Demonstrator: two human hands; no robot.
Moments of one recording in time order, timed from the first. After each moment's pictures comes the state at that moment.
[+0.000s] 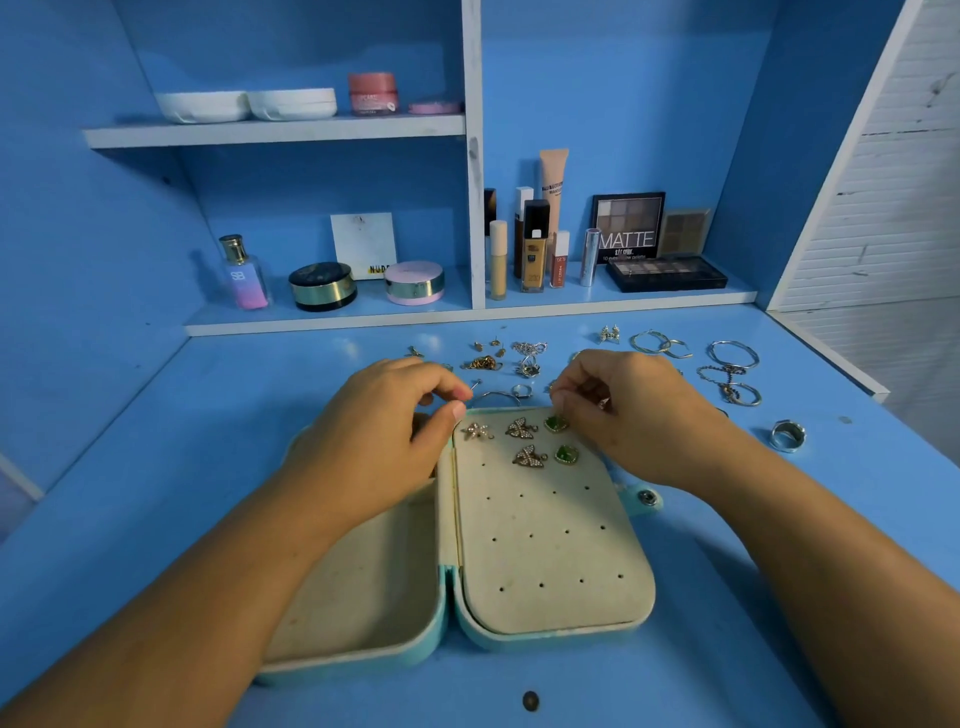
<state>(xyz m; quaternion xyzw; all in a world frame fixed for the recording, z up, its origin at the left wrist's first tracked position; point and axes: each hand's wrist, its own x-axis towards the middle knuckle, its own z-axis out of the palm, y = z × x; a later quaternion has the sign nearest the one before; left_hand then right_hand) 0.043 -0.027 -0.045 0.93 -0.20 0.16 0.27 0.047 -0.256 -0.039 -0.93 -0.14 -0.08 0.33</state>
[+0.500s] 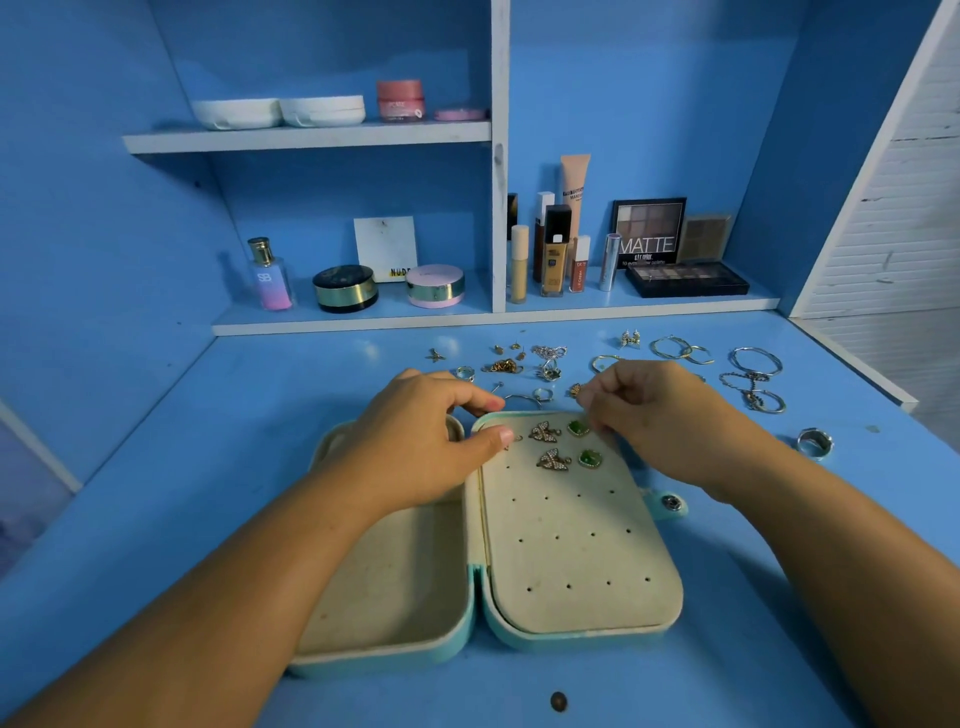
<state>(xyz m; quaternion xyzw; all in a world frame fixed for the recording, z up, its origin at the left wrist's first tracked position) 0.047 -0.030 -0.046 0.94 -0.16 0.06 0.30 0.044 -0.251 -0.036 -0.89 -0.03 0.00 0.46</state>
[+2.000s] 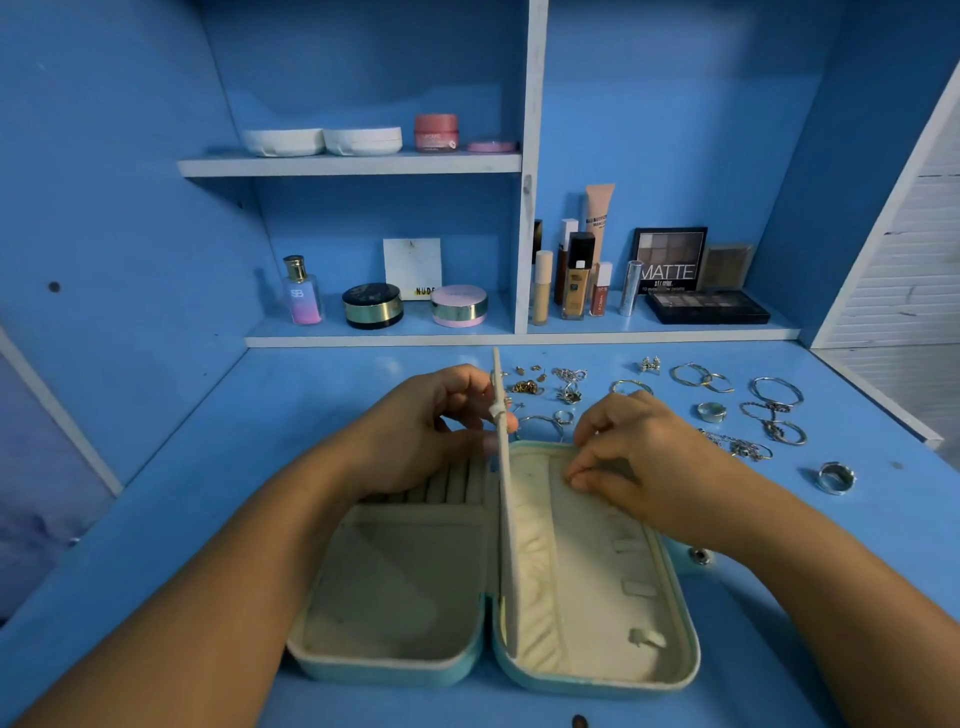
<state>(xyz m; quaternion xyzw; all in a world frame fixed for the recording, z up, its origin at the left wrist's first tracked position) 0.064 -0.003 -0.036 0.85 -0.24 -0.02 0.46 0.044 -0.248 -0.047 -0.93 -0.30 -0.09 0.17</state>
